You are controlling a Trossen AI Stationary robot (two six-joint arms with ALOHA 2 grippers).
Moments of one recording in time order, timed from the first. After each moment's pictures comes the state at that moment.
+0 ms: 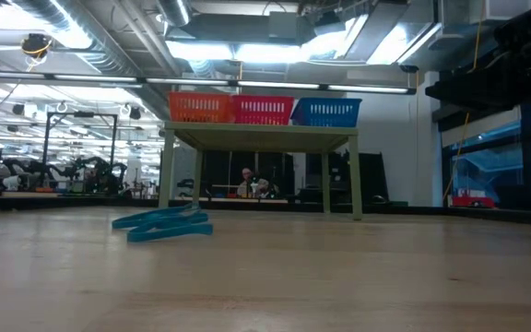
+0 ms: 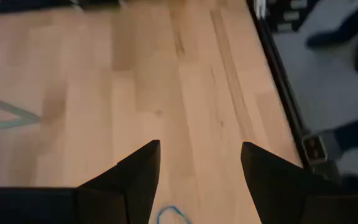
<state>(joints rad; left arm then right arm) -0.40 1.71 1.79 -0.88 -0.16 -0.16 0.19 0.09 0.02 0.06 0.38 -0.18</state>
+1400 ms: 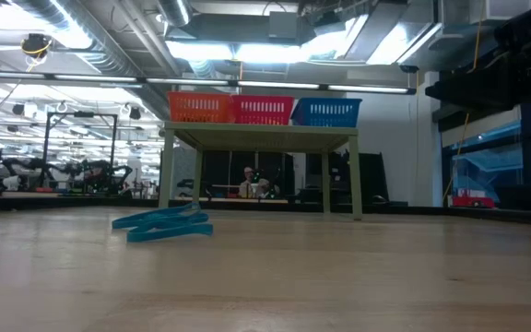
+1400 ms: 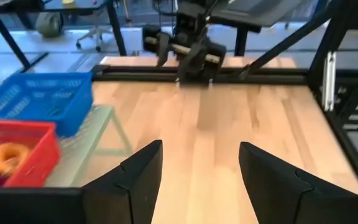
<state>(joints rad) -0.32 1.18 1.11 -0.28 -0.41 -0.11 0.19 0.09 0.02 0.06 0.38 -0.18</state>
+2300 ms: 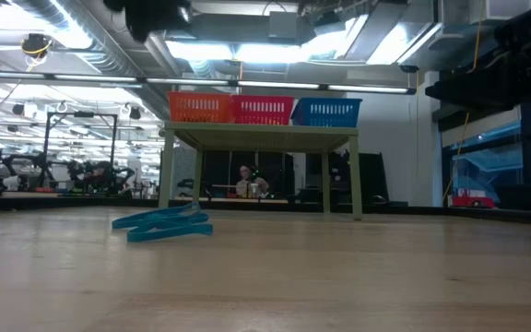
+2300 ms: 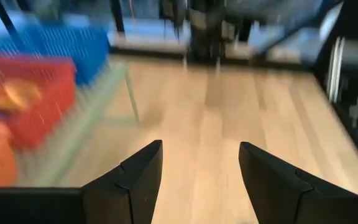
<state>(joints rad) -0.25 0.95 0.76 -0.16 -0.33 -0.15 0.19 0.09 0.02 0.06 0.38 -0.18</state>
